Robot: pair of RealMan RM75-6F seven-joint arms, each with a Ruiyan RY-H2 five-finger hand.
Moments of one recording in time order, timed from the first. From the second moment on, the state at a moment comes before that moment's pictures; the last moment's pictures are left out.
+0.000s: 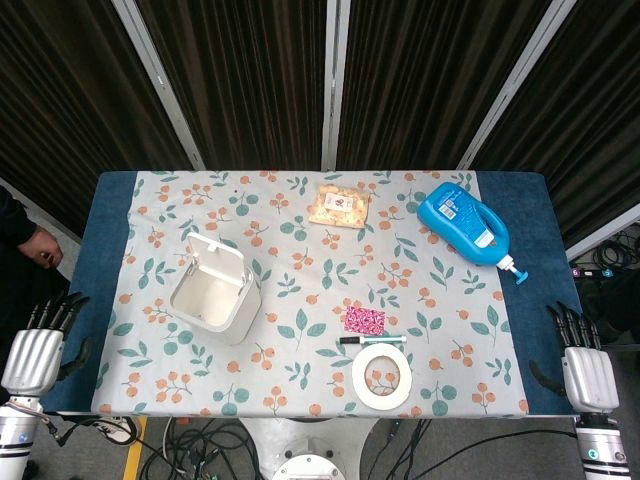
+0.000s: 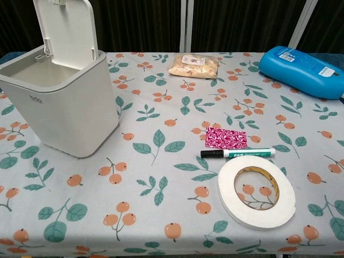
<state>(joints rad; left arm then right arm) -0.11 -1.33 0.01 -1.28 1.53 1.56 -0.12 0.03 -1.38 0.04 -1.23 -1.51 1.50 0.18</state>
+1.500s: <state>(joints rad) -0.68 -0.98 -0.21 -1.77 1.57 0.94 -0.28 0.03 -1.39 0.05 -1.17 -1.49 1.49 0.23</state>
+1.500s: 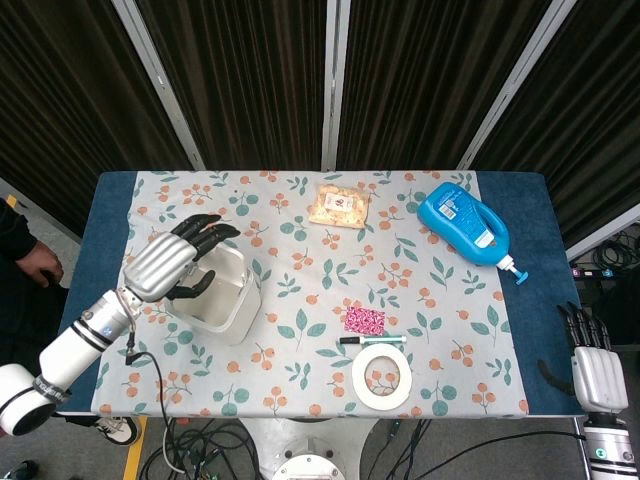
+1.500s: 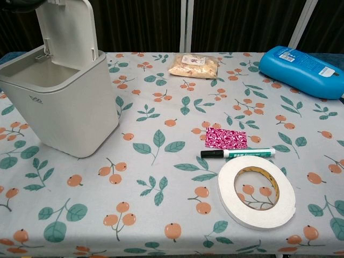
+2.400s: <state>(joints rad) -0.69 -0.84 -0.14 -1.96 1.48 0.88 -0.12 0.03 -1.41 0.05 -1.11 -1.48 1.45 0.29</state>
